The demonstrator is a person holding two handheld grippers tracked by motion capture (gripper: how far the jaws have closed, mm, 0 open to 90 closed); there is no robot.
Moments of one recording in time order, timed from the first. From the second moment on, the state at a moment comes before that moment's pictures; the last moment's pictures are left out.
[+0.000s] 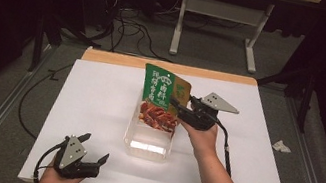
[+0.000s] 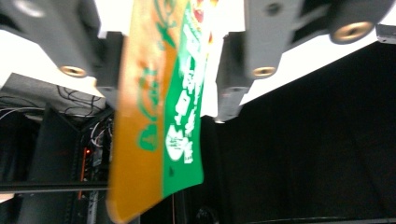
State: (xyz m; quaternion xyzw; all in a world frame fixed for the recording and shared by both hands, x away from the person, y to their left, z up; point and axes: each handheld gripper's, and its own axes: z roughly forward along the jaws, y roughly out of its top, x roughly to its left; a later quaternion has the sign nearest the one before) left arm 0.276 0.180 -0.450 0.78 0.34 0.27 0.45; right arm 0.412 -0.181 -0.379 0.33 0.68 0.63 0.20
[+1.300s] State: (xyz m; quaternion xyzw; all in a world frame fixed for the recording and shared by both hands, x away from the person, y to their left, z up) left arm 0.286 0.176 -0.453 0.78 0.35 0.26 0.45; right arm 0.325 -0.304 -0.411 0.41 0.70 0.52 0.25
